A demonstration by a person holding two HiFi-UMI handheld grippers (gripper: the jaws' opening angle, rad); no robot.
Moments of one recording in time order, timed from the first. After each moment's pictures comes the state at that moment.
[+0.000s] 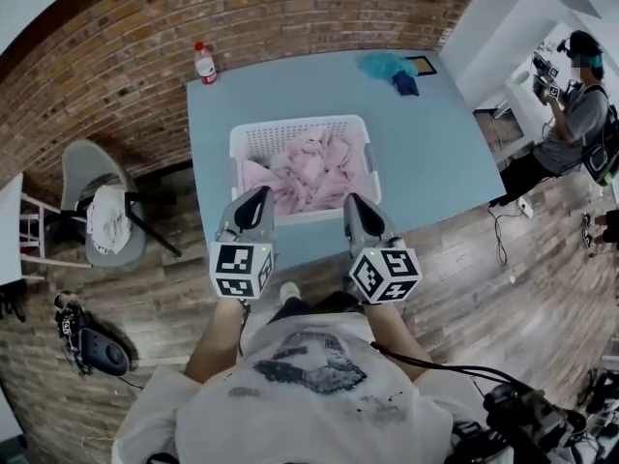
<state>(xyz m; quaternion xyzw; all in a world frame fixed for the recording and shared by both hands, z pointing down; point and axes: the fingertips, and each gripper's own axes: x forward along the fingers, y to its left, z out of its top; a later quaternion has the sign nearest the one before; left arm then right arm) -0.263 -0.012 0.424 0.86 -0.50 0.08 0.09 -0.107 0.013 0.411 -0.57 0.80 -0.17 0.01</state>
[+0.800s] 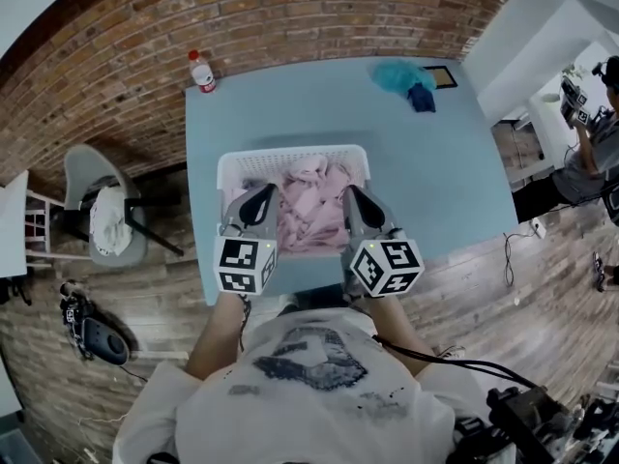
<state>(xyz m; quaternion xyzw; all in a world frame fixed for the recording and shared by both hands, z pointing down) -0.209 -0.123 0.441 0.85 -0.51 0.12 0.10 -0.068 -0.118 0.422 -0.52 0.83 -0.19 0.00</state>
